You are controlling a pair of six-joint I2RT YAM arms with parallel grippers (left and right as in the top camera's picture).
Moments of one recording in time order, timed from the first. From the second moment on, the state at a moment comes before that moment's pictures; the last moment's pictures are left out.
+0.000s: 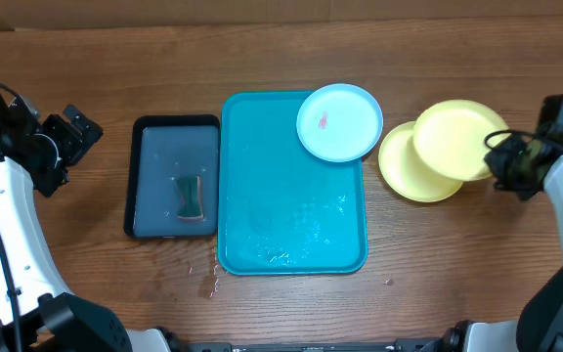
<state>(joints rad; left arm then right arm) 0.51 1.58 1.50 -1.06 0.28 -0.36 -0.32 1.59 1.12 -0.78 -0.07 0.59</state>
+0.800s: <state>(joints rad) 0.51 1.58 1.50 -1.06 0.28 -0.36 -0.16 1.59 0.90 -0.56 -0.05 0.60</state>
